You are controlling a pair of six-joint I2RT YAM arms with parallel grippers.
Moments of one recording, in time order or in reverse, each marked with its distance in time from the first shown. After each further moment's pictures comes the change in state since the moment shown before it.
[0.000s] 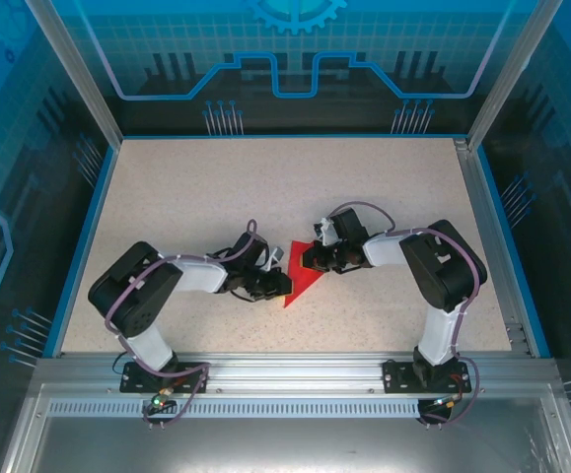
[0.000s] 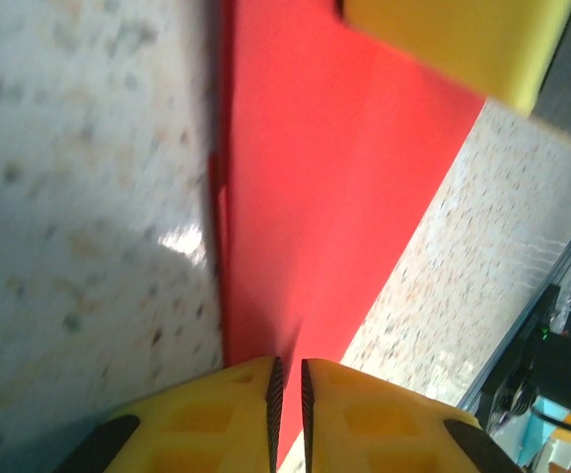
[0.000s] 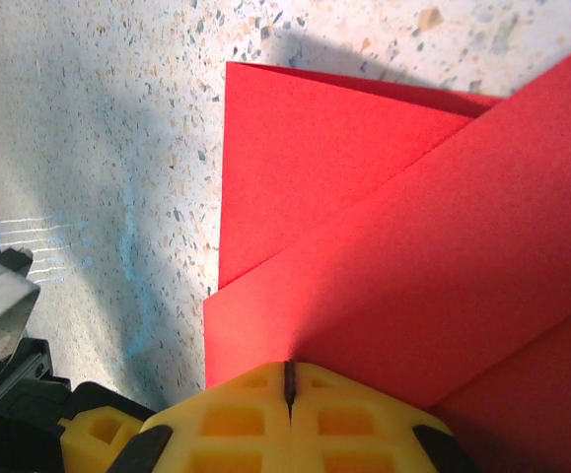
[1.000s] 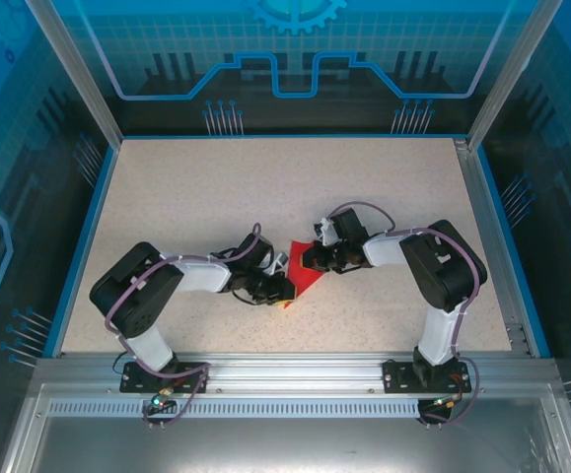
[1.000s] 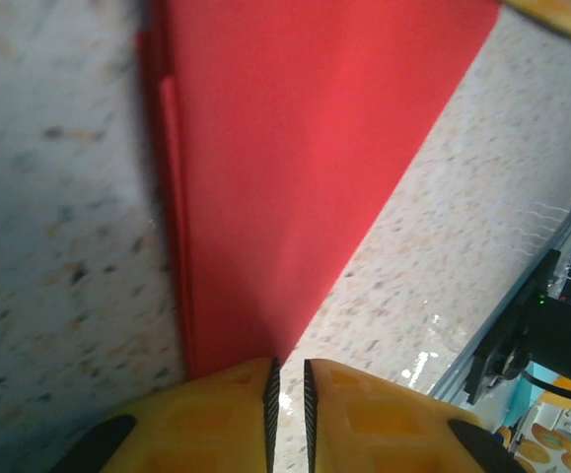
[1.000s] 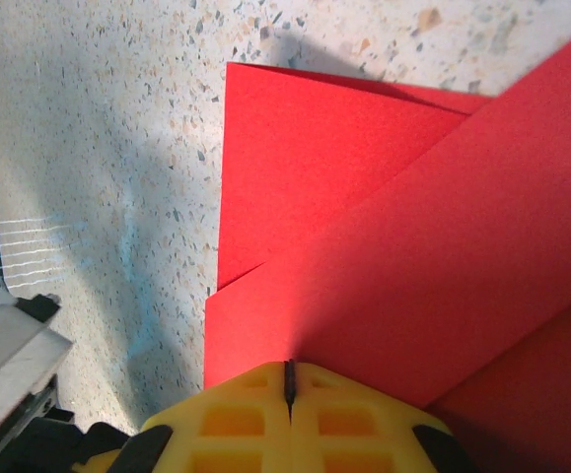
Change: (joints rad) left arm -0.032 0.019 0.029 -0.057 0.042 -0.012; right arm 0.000 0.000 0.000 0.000 0.002 0.000
